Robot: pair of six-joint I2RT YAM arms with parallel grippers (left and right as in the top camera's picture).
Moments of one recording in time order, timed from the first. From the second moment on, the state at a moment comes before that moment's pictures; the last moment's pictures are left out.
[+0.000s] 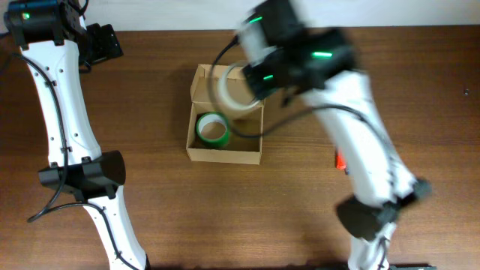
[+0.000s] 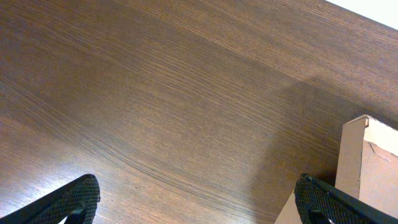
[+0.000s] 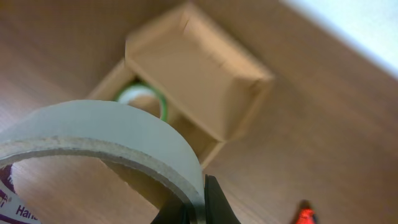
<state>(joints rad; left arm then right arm) 0.14 2.30 2.85 -1.69 -0.12 -0.24 0.56 2.04 2.43 -1.44 0.02 -0.08</state>
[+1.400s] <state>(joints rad) 0.14 2.30 2.85 -1.69 -0.12 -0.24 0.63 2.43 2.35 -1.30 -0.04 0.00</state>
